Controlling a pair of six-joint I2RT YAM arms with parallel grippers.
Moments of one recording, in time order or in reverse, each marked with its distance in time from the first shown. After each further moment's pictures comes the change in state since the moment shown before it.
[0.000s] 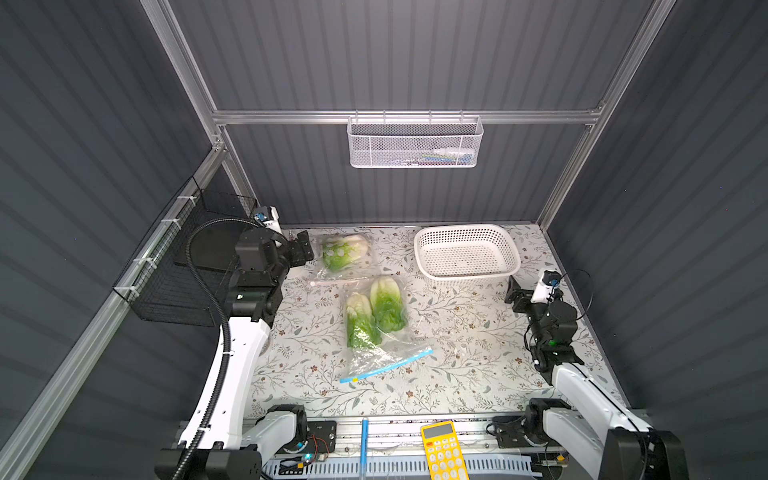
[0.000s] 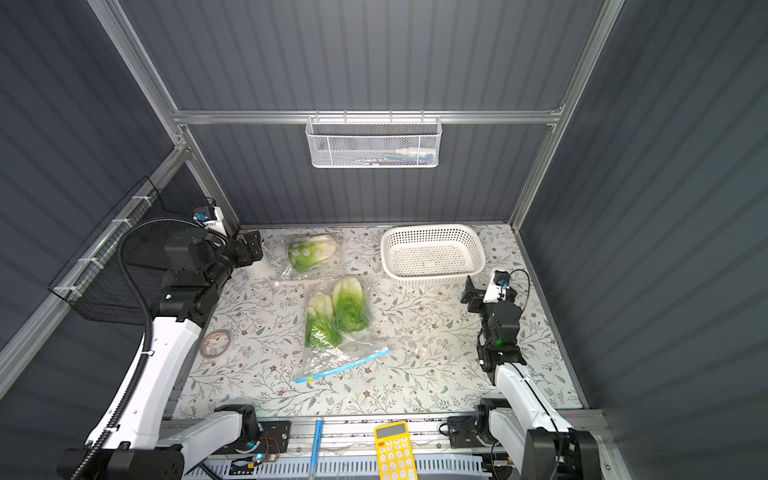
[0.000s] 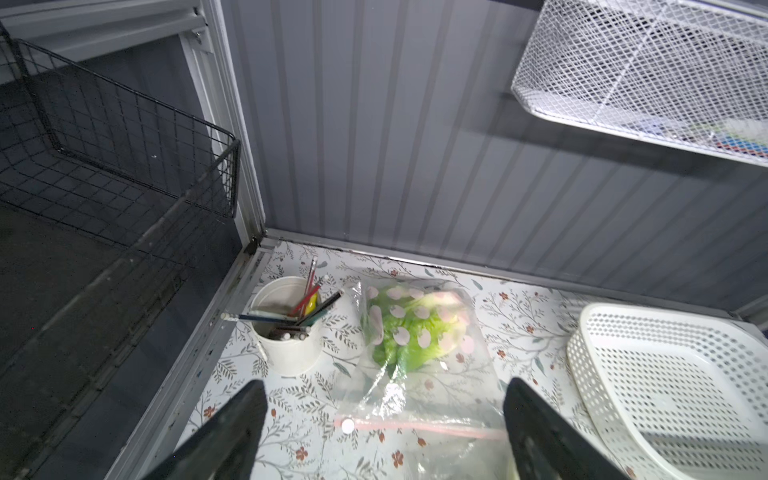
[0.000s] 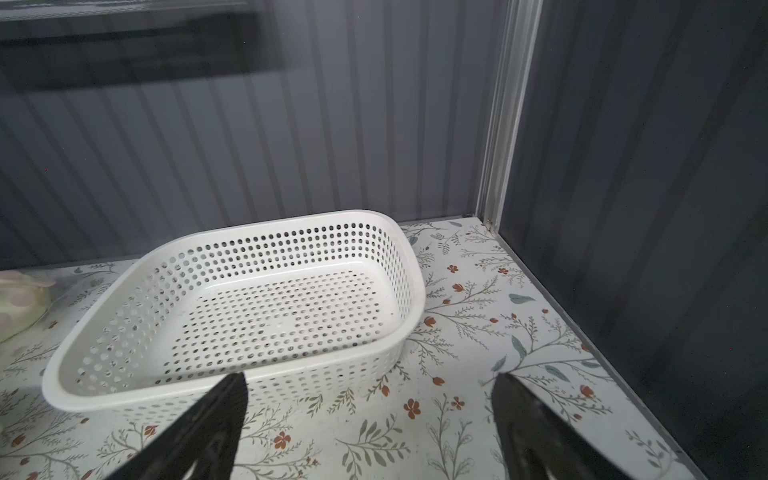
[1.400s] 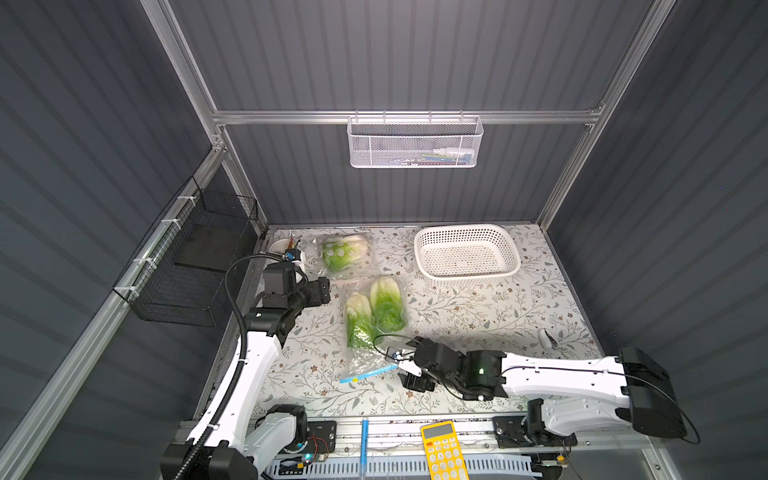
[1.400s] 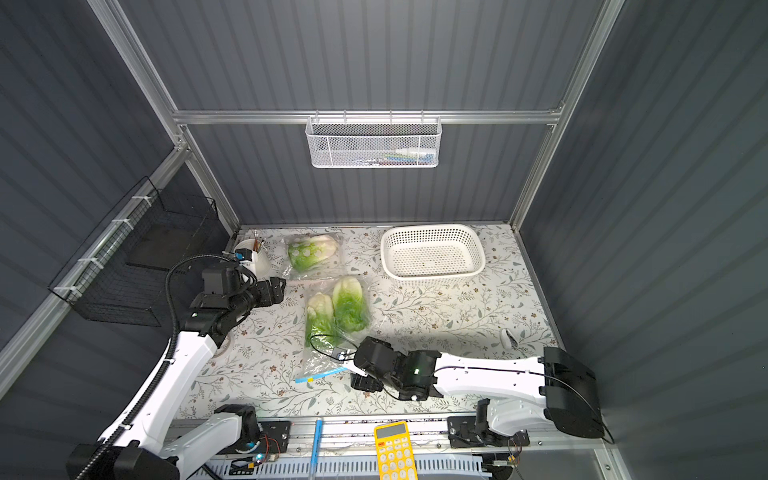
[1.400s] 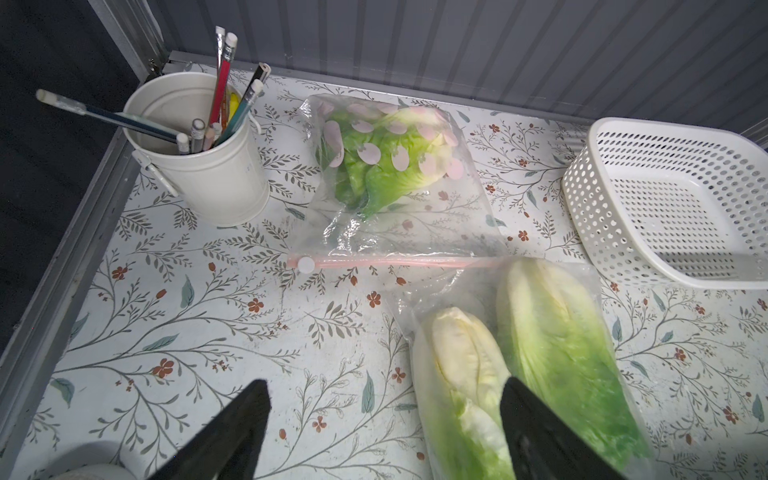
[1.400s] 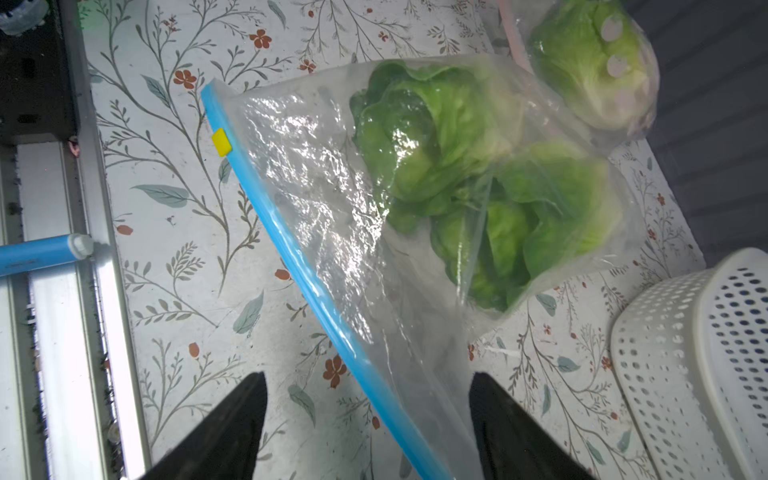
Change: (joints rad) left arm -0.033 -0.080 -0.367 0.001 0.111 -0.006; right arm 1.287 0.411 0.493 -0.758 0.233 -0.283
